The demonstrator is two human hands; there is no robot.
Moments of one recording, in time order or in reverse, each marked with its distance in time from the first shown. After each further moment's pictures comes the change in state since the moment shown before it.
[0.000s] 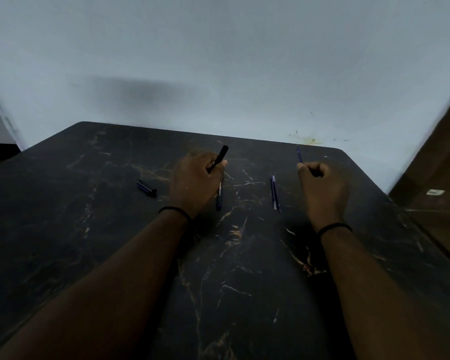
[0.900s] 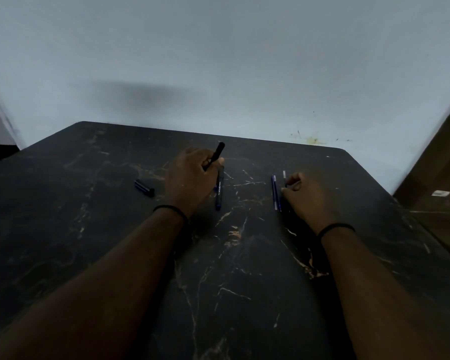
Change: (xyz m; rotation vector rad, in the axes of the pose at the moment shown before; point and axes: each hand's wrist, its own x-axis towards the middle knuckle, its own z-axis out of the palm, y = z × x) left_hand 0.002 0.000 -0.005 0.003 0.034 0.037; right_hand 0.024 0.043 0.027 -0.361 -0.396 -0.069
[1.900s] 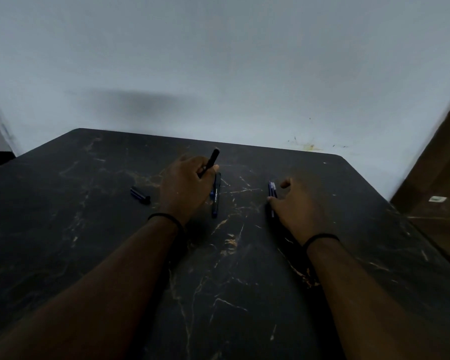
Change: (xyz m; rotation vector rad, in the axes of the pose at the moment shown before) left_hand -0.002 0.001 -0.002 0.016 -0.002 -0.028; right_hand -0.014 -0.009 0.013 -0.068 0.099 -0.050
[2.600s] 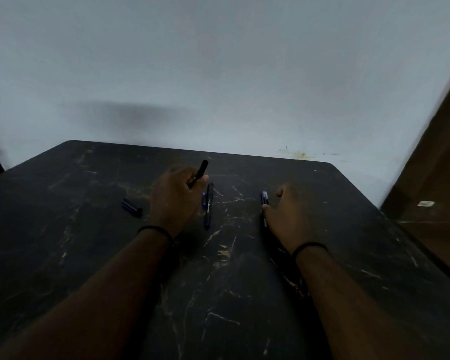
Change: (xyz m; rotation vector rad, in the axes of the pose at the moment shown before) left_hand 0.000 -0.004 0.000 -0.006 0.017 0.025; right_hand -0.008 -0.011 -0.007 -0.007 0.059 0.002
